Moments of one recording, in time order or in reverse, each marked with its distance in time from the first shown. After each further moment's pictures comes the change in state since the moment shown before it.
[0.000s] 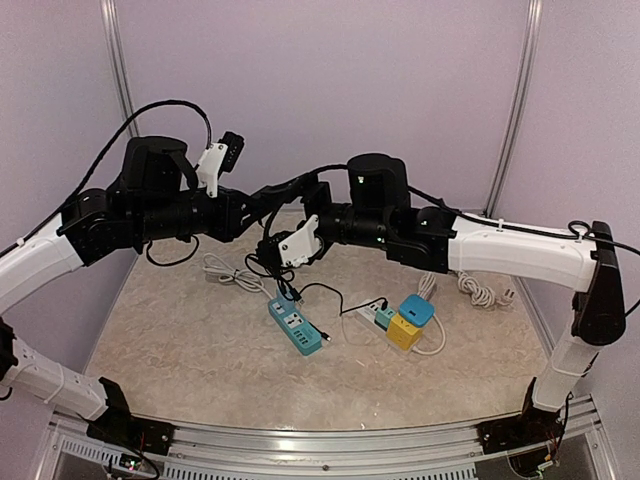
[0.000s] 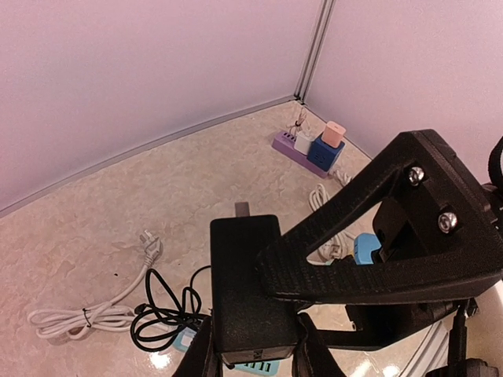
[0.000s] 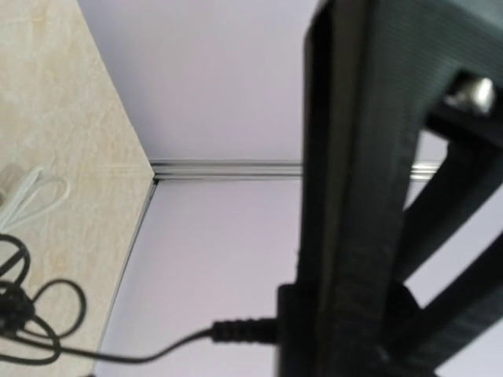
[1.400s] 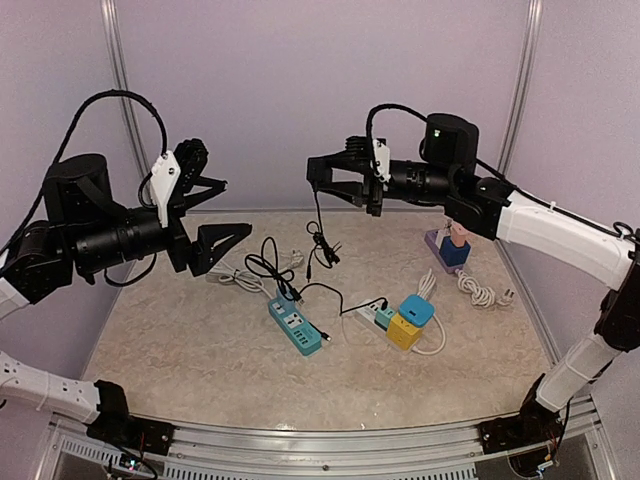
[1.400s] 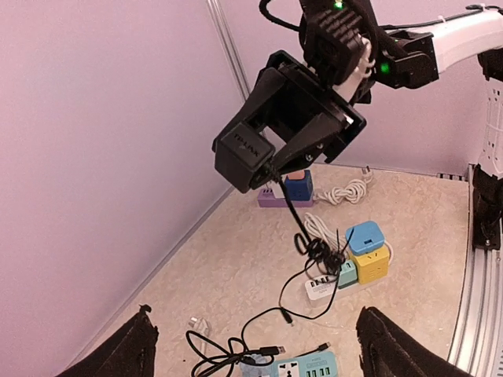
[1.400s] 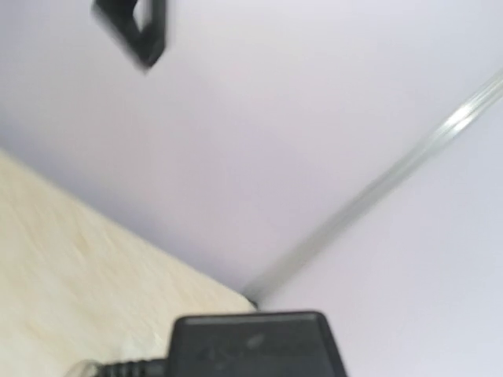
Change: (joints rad) left arm -0.170 -0.251 -0.119 0.092 -0.022 0.495; right arm -0.233 -0.156 -0.039 0.017 -0.498 0.724
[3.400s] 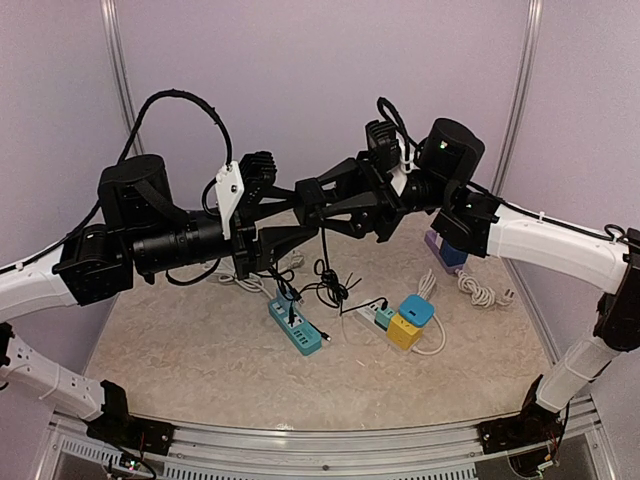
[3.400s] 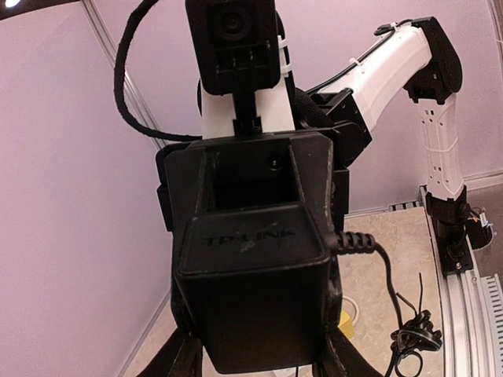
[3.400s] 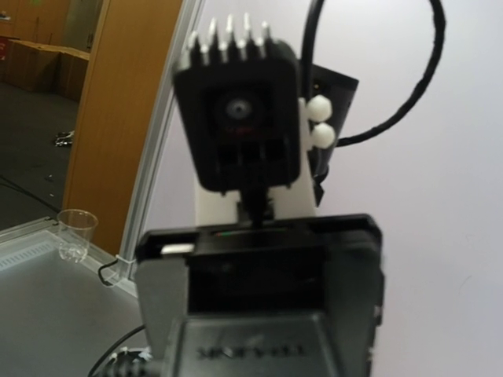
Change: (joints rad) left arm -0.101 0.191 -0.020 0.349 0.183 0.153; right arm 0.081 -0.002 -0.061 0.372 -0.521 0.733
